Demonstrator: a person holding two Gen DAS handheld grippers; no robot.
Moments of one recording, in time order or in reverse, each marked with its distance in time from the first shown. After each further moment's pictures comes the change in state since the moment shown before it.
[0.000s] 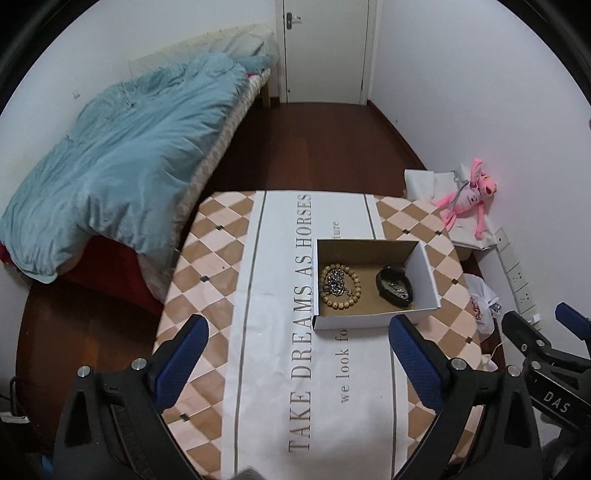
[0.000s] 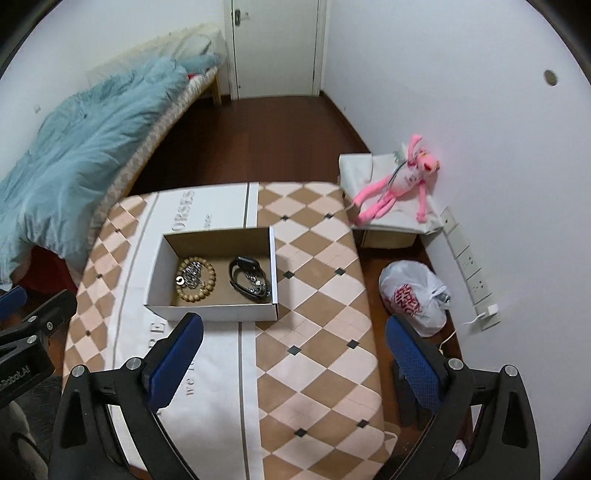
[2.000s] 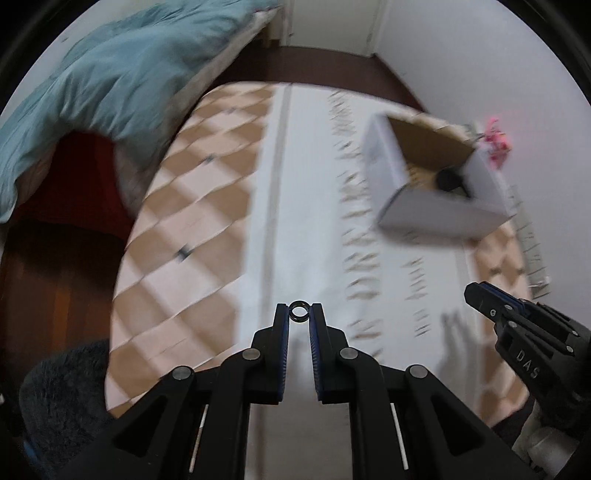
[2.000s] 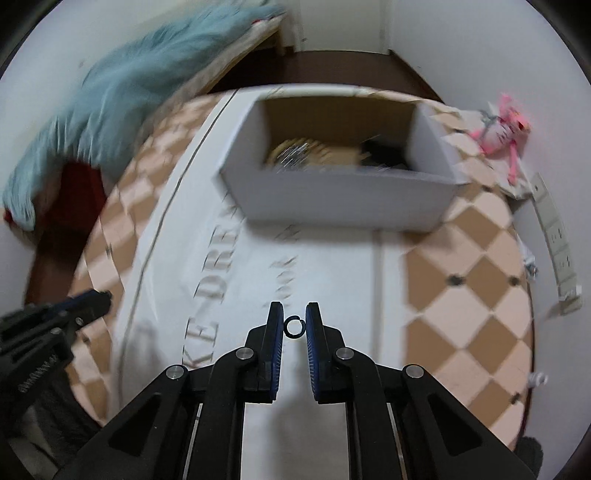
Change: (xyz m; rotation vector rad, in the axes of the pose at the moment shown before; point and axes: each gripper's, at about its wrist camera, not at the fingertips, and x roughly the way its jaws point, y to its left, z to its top) left arm 0.108 0.061 -0.090 -0.050 0.200 -0.120; right arm 0.121 0.087 -0.087 -0.029 0.168 0.239
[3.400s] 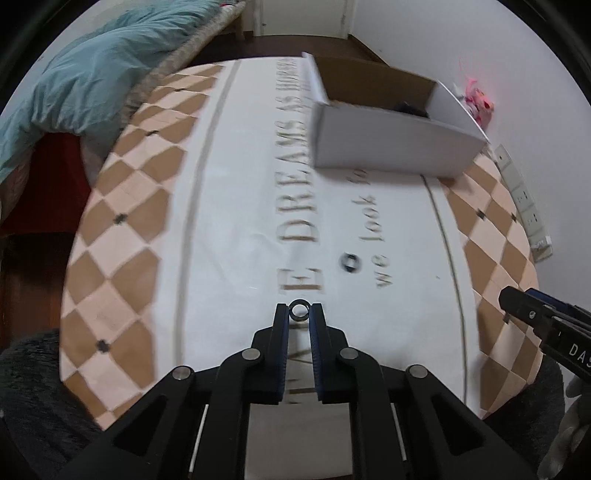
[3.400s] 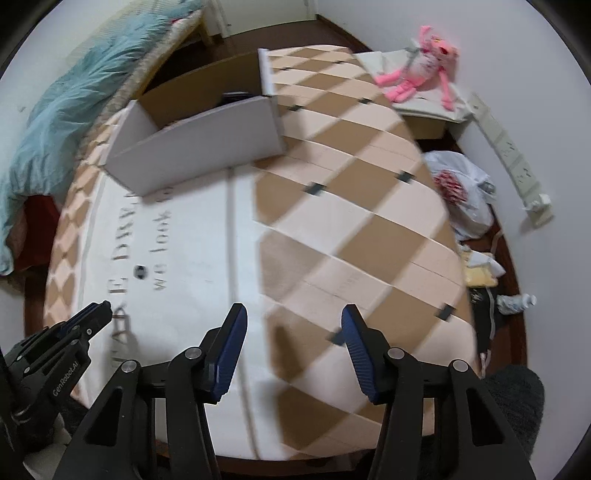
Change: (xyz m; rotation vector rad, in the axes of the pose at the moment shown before) left arm 0.027 -0.037 -0.049 0.069 0.046 0.038; right arm -0.008 -0.070 -0.046 0.159 0.119 -0.064
